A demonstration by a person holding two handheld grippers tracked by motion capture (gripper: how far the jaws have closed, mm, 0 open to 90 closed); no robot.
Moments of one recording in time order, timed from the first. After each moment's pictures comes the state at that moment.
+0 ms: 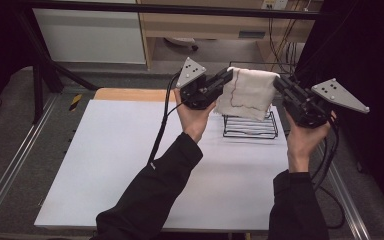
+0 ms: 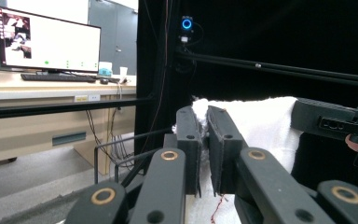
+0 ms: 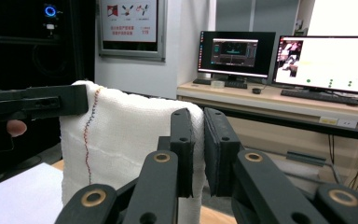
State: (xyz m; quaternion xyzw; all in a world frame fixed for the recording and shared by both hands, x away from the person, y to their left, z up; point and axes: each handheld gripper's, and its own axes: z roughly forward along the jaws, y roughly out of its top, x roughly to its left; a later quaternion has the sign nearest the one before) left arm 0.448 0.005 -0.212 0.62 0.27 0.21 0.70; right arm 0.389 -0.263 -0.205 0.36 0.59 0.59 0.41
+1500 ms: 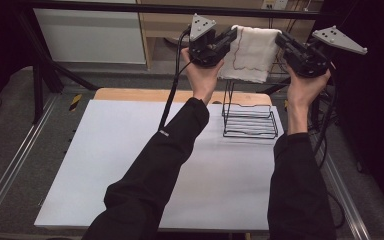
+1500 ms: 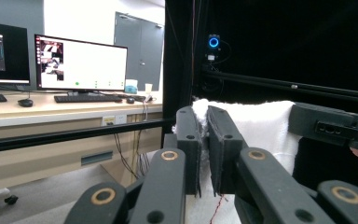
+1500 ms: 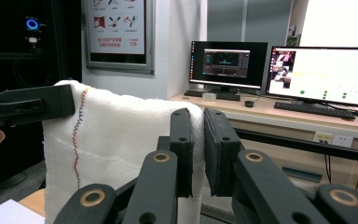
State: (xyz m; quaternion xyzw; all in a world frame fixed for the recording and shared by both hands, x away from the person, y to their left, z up) left arm 0.517 -0.013 -0.158 0.61 0.29 0.26 0.69; right arm 0.478 -0.269 -0.151 0.37 0.58 0.60 0.41
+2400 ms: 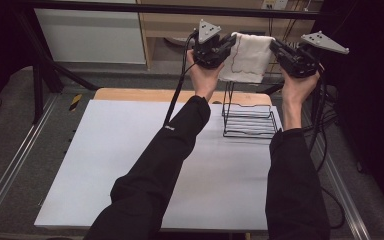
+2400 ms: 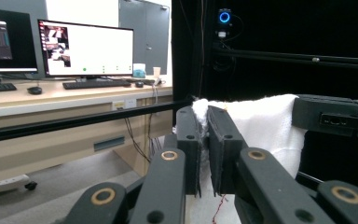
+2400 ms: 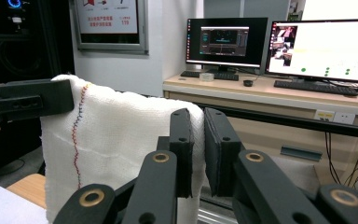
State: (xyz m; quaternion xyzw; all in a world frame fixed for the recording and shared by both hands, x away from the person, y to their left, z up) left arm 0.549 -0.027 -0.186 0.64 0.29 0.27 0.66; right arm 0.514 -0.277 -0.180 0.39 0.59 0.58 0.40
